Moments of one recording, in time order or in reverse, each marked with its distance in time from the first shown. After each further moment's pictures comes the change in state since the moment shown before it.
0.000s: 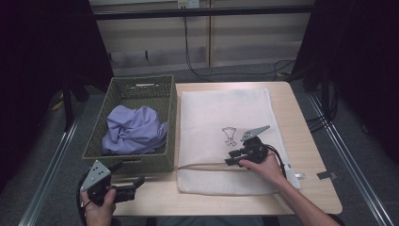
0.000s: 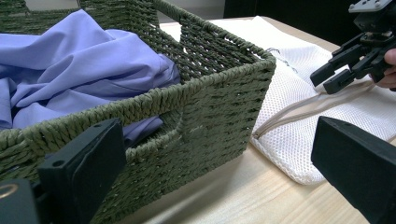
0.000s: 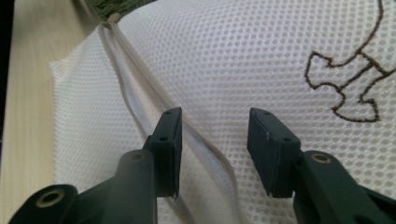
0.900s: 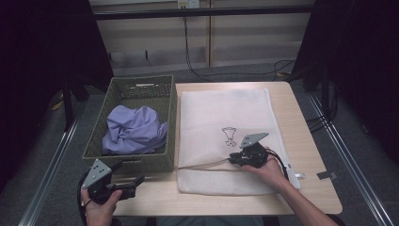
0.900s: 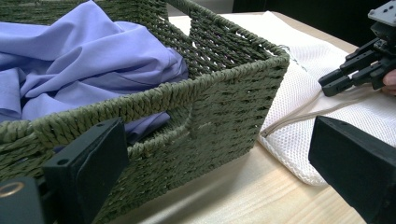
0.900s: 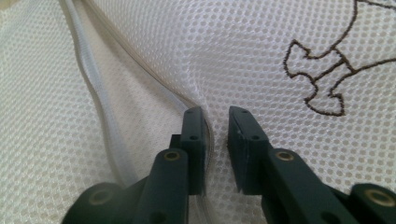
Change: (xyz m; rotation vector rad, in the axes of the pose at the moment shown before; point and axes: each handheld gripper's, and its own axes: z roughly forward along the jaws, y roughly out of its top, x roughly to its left) left arm 0.001 0.001 0.002 0.015 0.033 -0.030; right arm 0.002 -0.013 0.006 -0.002 -0.133 -0.143
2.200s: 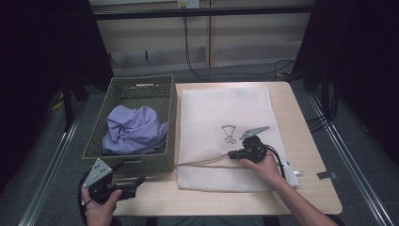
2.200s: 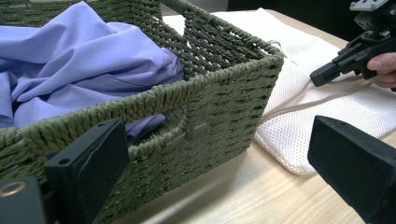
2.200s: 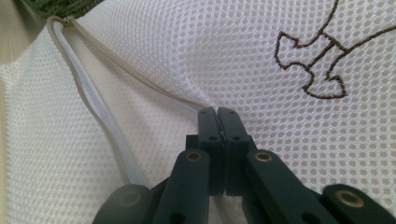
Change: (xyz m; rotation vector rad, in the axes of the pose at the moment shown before) left arm -0.001 0.001 0.002 0.007 -0.019 0.020; right arm -0.008 0.010 0.000 0.000 0.022 0.222
